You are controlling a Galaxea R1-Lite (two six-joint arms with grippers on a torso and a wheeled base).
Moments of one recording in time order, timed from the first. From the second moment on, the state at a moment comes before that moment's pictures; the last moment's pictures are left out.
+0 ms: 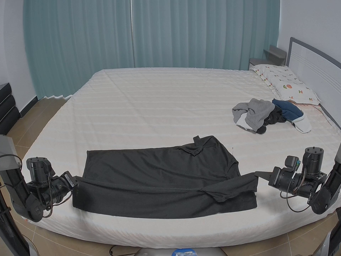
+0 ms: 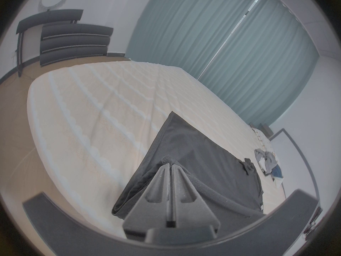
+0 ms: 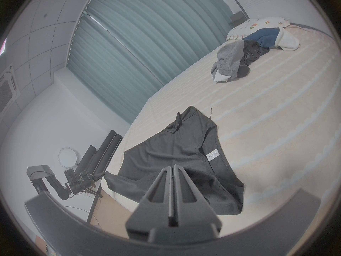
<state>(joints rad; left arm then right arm) 0.07 1.98 -0.19 -1.23 -0.05 -0.58 0.13 1.91 -0.22 -1.29 0.41 0.54</state>
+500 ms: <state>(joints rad) 0.07 1.92 -0.13 -1.22 -0.05 -0.47 0.12 1.85 -0.13 -1.27 0.41 0.40</state>
